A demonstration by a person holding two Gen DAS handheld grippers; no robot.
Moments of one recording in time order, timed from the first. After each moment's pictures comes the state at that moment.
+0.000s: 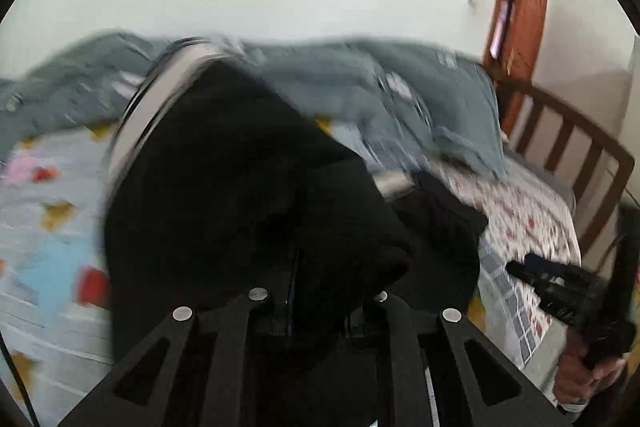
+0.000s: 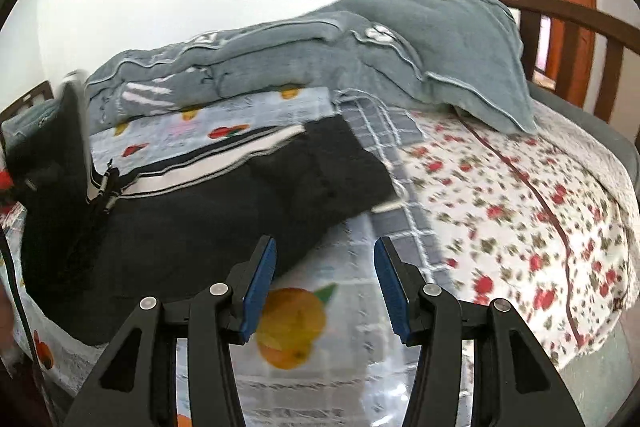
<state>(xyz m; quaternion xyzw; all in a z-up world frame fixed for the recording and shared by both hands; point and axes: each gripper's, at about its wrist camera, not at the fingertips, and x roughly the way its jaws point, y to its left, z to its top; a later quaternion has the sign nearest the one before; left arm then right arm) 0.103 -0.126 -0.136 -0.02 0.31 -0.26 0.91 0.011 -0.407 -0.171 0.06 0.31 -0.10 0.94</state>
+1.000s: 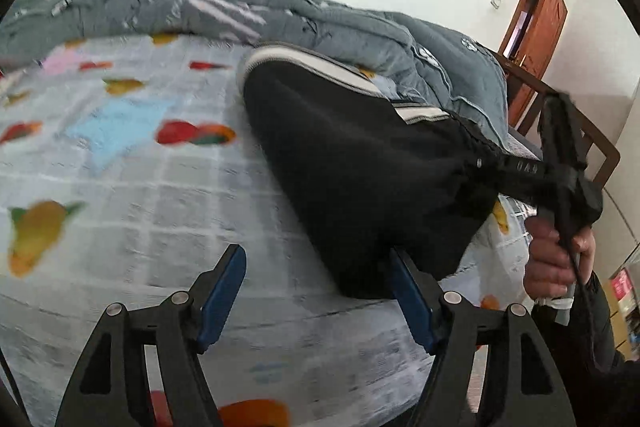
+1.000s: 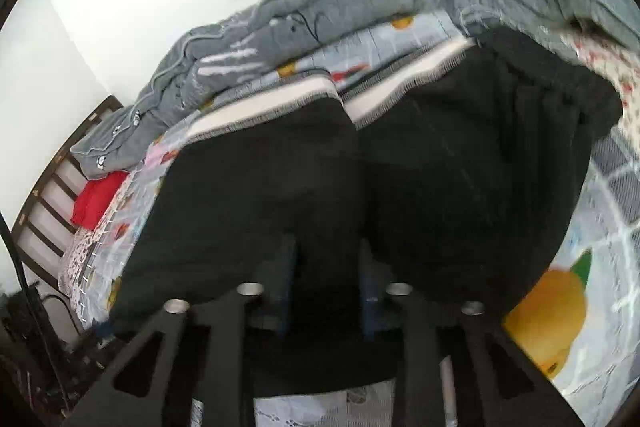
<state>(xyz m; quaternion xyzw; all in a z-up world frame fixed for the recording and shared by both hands) 0.041 0.006 -0.202 -0.08 0.36 -0.26 0.89 0.082 -0.324 -0.205 0.18 0.34 0.10 0.92</state>
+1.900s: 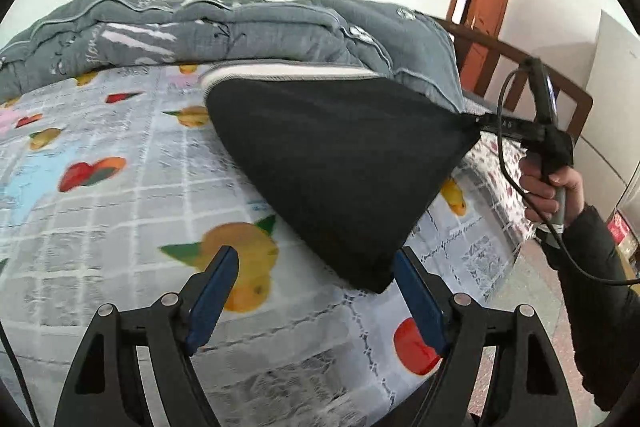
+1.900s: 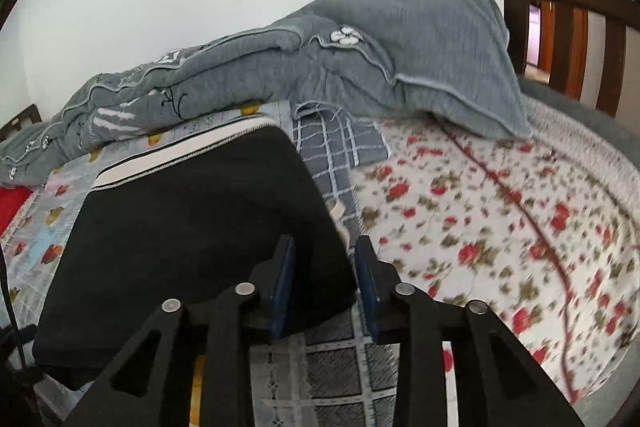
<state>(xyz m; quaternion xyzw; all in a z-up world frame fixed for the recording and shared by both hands) 0.019 -0.072 -0.189 -0.01 0.33 -0.32 0.89 0.061 -0.476 -0.170 0.08 0.28 -0.11 0.95</state>
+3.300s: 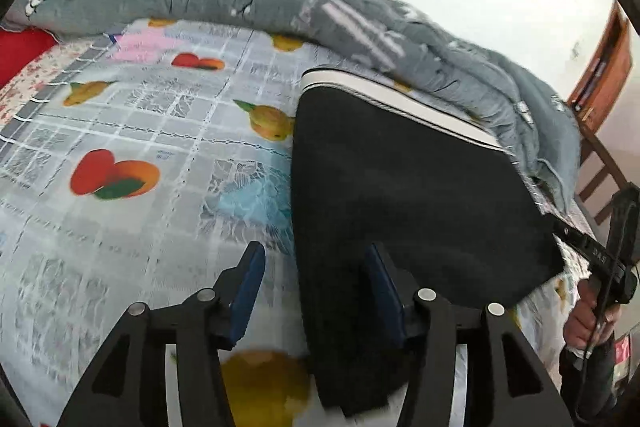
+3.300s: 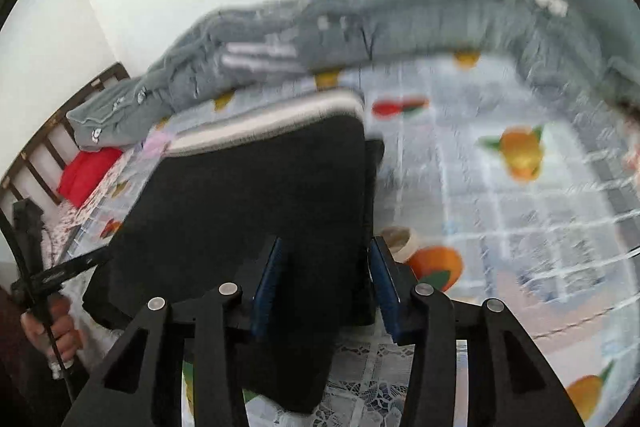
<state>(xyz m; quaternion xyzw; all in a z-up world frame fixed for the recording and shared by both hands) 0.150 0.140 -0.190 -0.13 0.39 -0.16 0.90 0.134 -0.253 -0.176 0.09 0.31 0.09 0.94</state>
